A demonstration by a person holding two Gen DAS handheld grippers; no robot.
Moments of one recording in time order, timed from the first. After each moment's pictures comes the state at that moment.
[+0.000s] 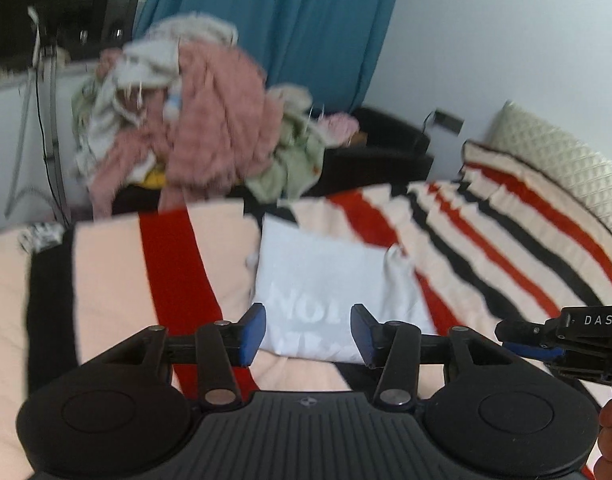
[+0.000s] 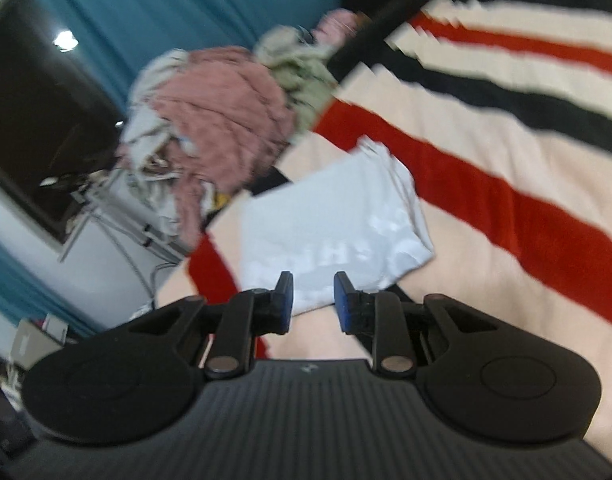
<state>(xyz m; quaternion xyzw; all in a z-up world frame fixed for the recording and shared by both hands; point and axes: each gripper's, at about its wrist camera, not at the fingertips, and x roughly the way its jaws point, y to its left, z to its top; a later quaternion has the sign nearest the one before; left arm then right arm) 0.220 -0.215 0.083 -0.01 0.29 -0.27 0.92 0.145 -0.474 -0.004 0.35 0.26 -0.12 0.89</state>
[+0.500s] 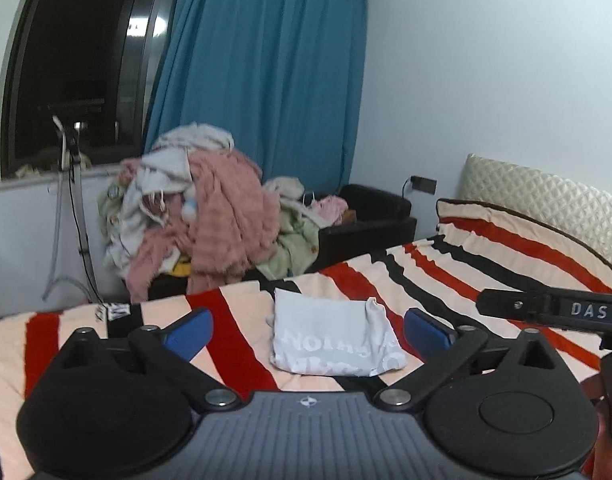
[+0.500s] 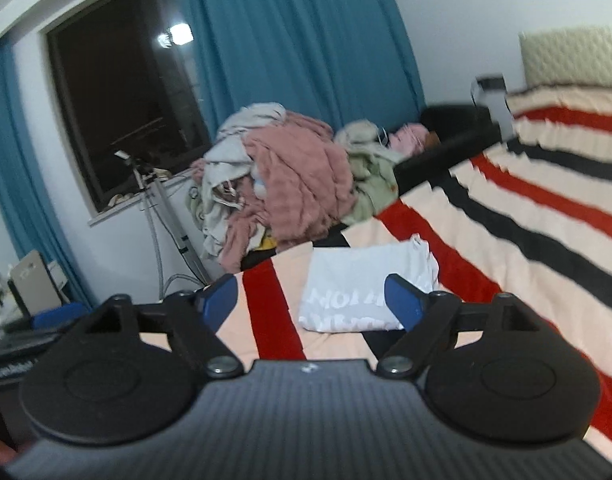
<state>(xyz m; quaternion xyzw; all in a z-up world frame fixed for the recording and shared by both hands) 0.006 -0.123 0.178 0.03 0.15 -0.26 0.95 0.010 -0.357 0.074 0.17 0.15 -0.10 0.97</state>
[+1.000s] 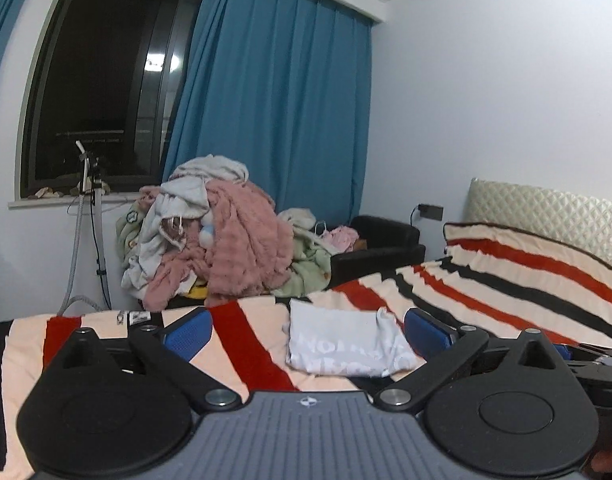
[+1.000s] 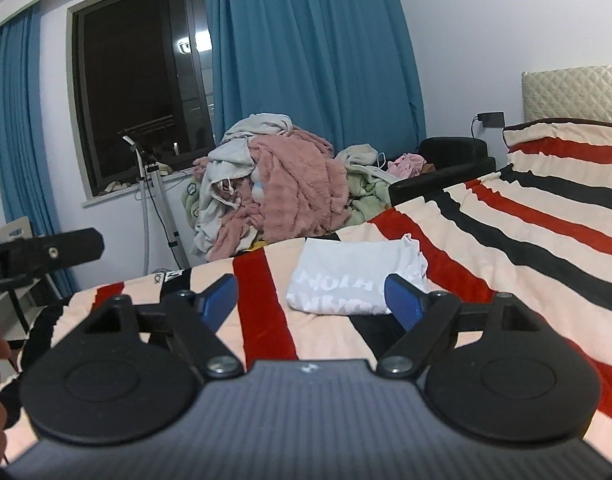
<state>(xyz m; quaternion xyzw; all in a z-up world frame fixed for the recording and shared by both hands) -0.051 -0.087 0.130 0.01 0.11 -0.25 0.96 -0.025 -0.313 0.004 0.12 0.11 -0.11 0.98</state>
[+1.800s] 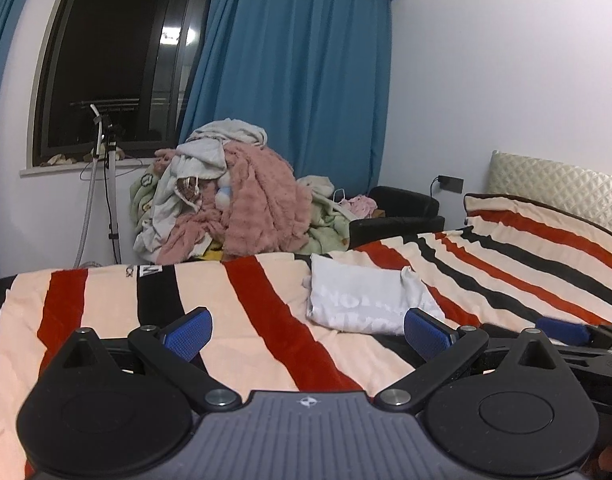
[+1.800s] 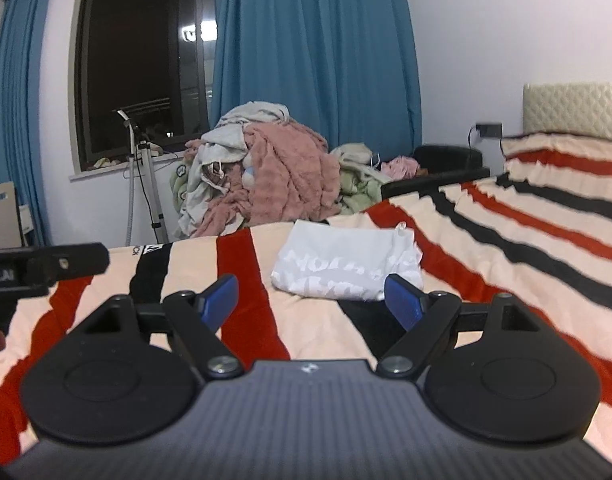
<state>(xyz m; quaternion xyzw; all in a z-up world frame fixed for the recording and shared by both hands) -0.010 -0.081 0.060 0.01 0.15 -0.23 0.96 -0.009 -0.290 -0.044 0.06 0.11 -0.13 0.98</state>
